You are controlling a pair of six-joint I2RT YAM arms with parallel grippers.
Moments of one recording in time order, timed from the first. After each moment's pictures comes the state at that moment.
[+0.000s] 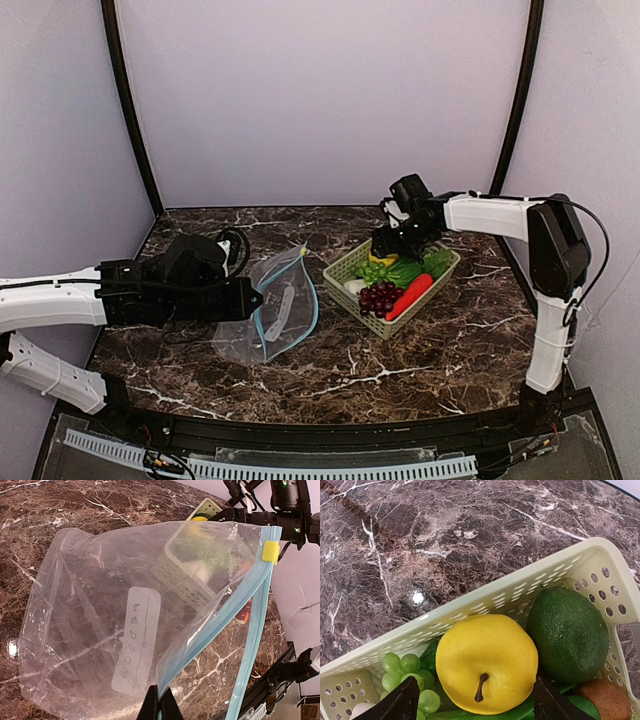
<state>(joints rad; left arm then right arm) -1.03 1.15 0.87 -0.43 -0.26 -0.86 0.52 1.97 1.50 -0.50 -0.01 0.23</state>
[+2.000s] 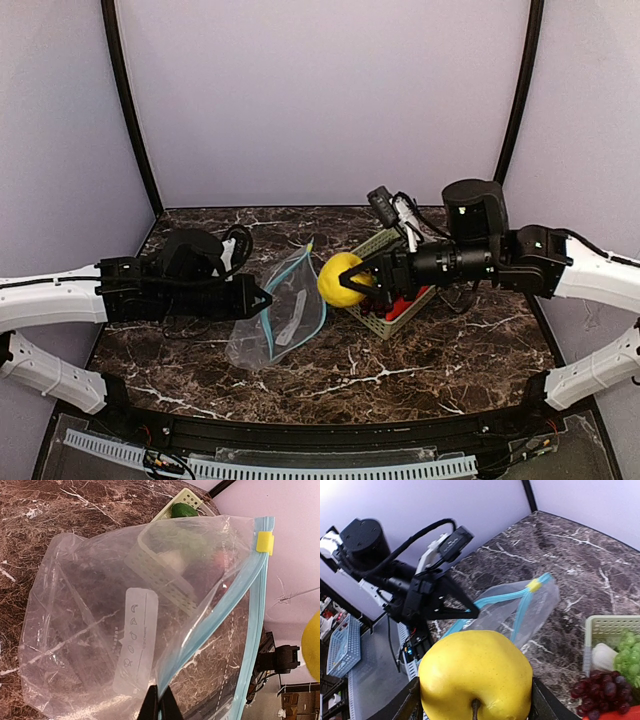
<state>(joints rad) -1.01 1.15 0.88 -0.39 -0.13 -0.87 1.01 1.17 1.11 -0.34 -0.23 0.34</state>
